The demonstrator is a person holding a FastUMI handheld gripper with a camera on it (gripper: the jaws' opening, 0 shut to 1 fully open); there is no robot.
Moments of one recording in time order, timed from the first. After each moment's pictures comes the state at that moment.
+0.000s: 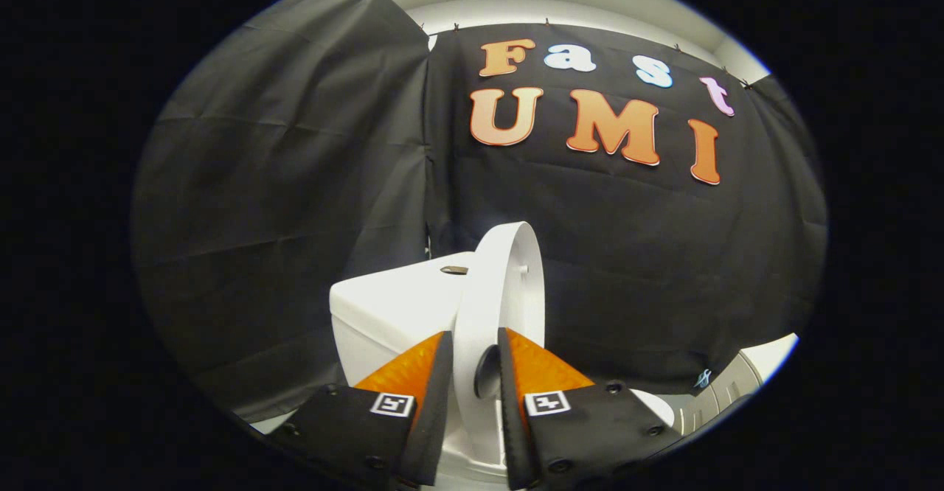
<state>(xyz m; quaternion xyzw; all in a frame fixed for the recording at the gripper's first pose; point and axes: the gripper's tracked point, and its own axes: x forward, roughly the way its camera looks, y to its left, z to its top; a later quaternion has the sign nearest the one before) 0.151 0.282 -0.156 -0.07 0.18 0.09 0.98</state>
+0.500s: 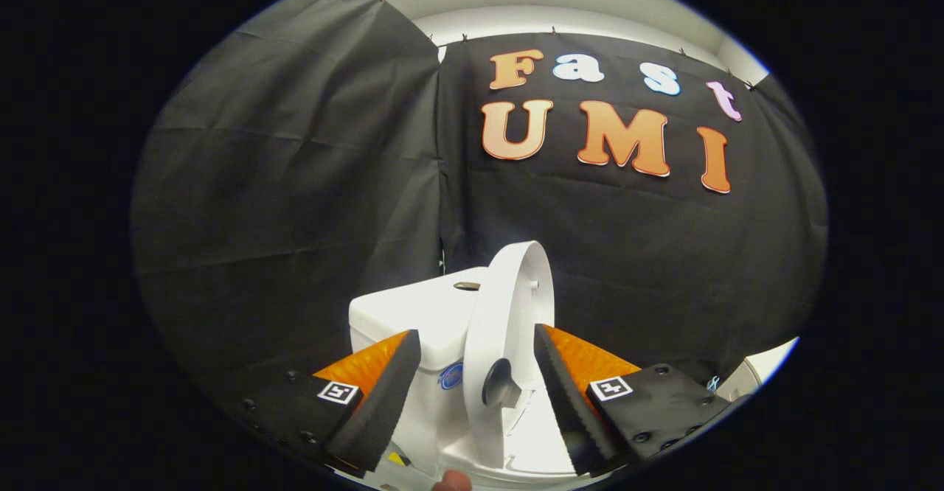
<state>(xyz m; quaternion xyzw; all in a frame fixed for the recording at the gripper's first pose) 0.145 0.278 -0.126 -0.07 0.15 0.12 0.98</state>
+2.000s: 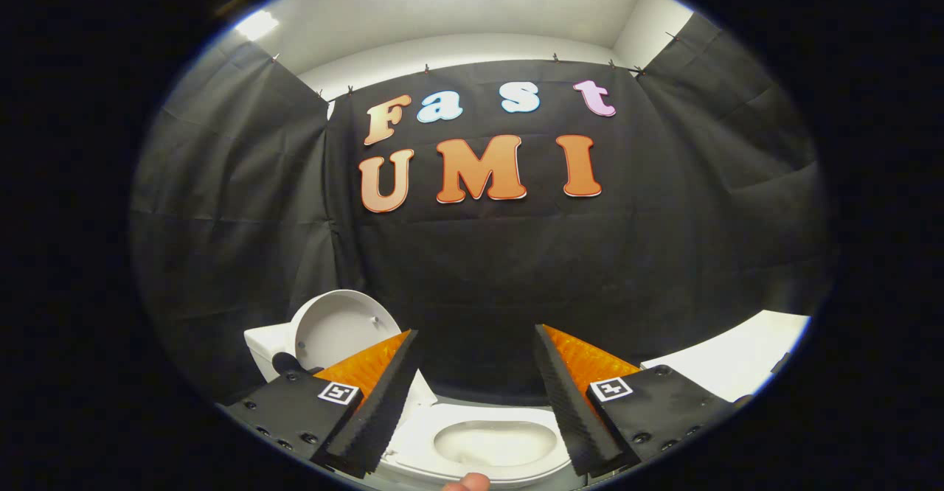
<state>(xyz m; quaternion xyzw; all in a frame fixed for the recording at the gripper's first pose) 0.076 -0.044 -0.040 0.02 0.08 -0.04 1.00</state>
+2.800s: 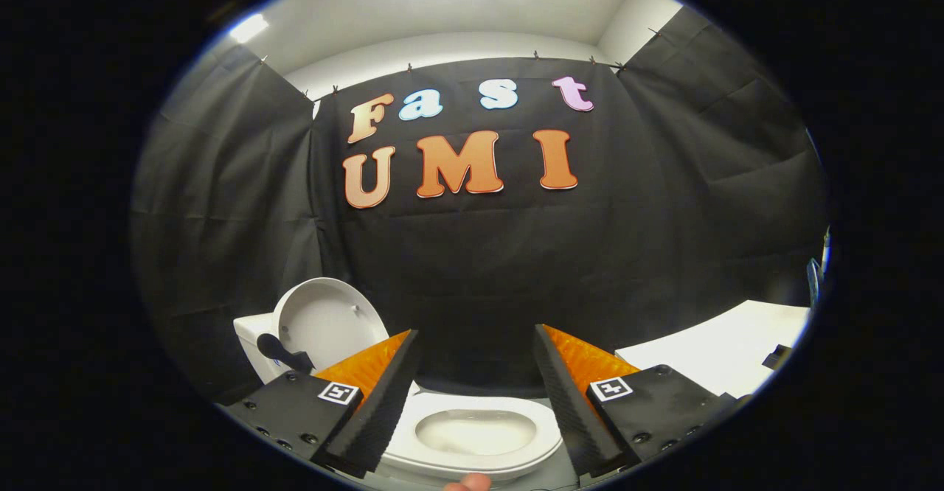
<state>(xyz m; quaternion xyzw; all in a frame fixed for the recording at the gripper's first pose) 0.041 -0.080 -0.055 0.02 0.09 -0.06 0.99</state>
